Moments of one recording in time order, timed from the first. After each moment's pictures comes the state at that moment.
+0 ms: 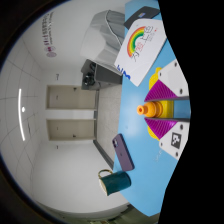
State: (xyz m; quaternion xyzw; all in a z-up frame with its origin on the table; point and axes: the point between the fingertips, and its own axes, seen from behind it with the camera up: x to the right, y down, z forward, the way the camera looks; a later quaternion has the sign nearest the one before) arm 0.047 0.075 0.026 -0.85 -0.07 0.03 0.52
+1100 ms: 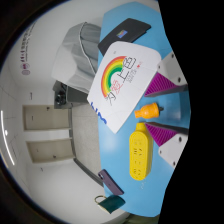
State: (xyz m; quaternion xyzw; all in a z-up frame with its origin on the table) arm 0.189 0.030 0.000 -0.92 0.01 -0.01 0.38
